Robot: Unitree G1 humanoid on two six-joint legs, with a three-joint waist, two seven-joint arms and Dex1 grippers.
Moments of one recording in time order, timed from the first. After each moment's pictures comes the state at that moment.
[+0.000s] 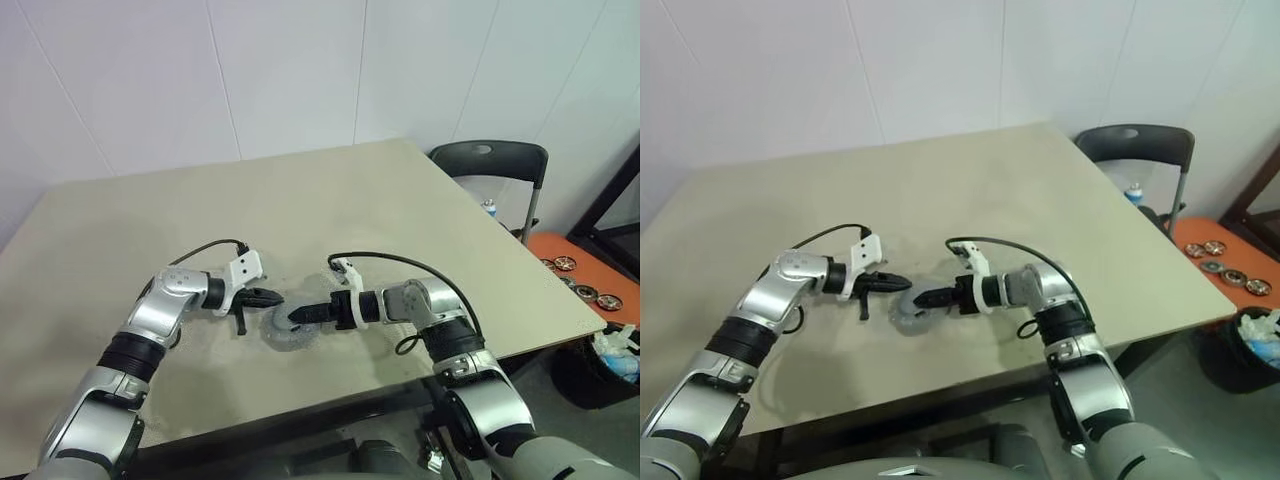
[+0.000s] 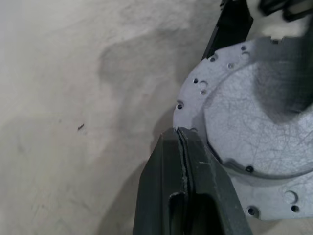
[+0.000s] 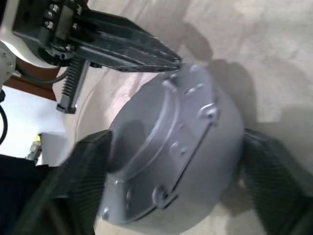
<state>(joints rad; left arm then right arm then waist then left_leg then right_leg) -0.52 0.58 -0.28 0.37 -0.12 0.21 -1.17 -0.67 -0.13 0.11 0.44 0.41 1.20 0.87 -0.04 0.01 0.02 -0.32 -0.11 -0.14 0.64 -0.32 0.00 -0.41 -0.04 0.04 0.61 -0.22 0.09</state>
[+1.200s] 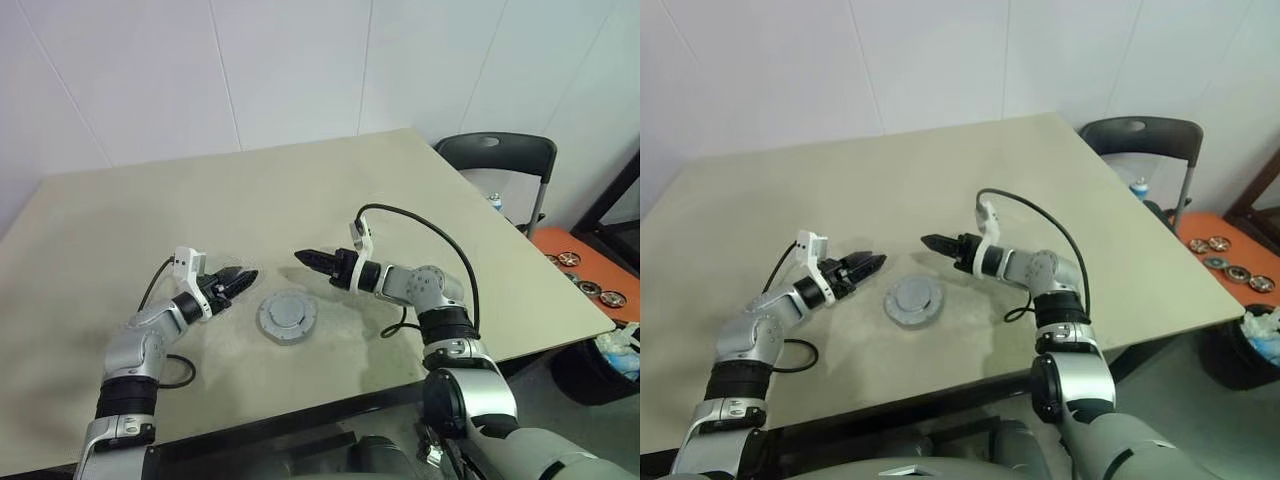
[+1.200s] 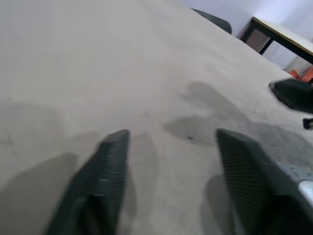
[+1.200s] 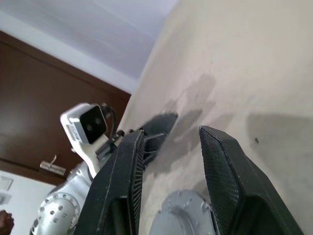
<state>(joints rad) -0.30 0.37 0.19 0.26 -0.47 0.47 -0.79 -0.75 -0.04 -0.21 0.58 0.57 1.03 0.70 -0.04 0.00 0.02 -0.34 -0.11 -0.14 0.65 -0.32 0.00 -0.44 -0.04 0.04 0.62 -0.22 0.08</state>
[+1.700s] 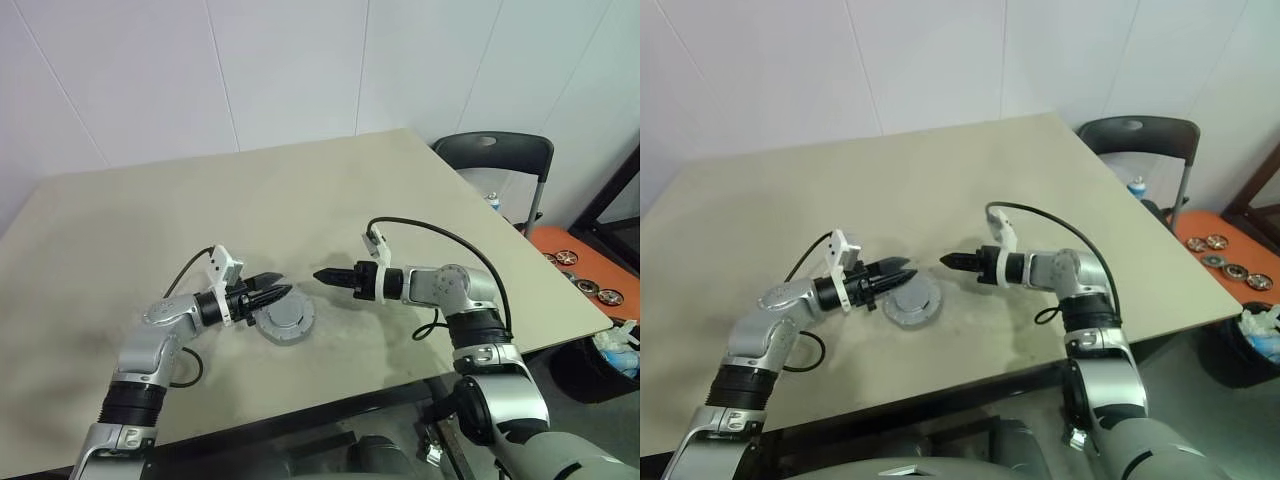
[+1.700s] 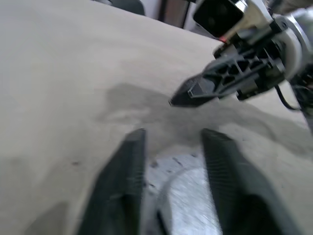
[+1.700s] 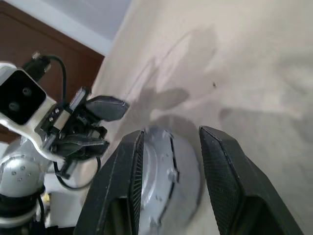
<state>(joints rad) -0.25 0.43 0.00 0.09 -0.42 0.38 -0.99 -0.68 -0.23 -0.07 0.41 0.57 1.18 0.78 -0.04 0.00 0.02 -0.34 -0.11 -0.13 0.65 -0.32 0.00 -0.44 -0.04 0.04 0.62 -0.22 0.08</state>
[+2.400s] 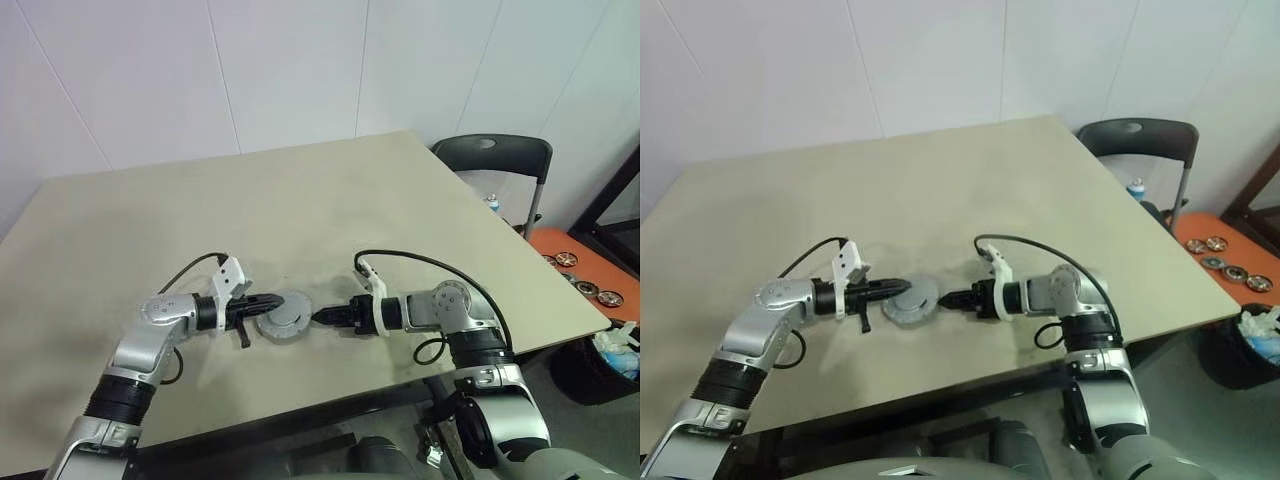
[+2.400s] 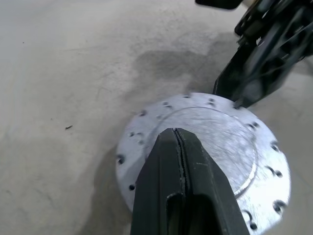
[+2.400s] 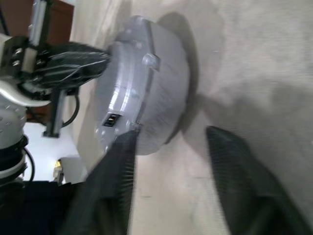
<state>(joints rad) -0.29 0.54 -0.11 0.14 -0.27 0.27 -1.05 -0.59 -0.17 -0.04 0.28 0.60 1.47 0.64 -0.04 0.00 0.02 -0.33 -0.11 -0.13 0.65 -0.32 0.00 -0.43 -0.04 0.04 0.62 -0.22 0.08</state>
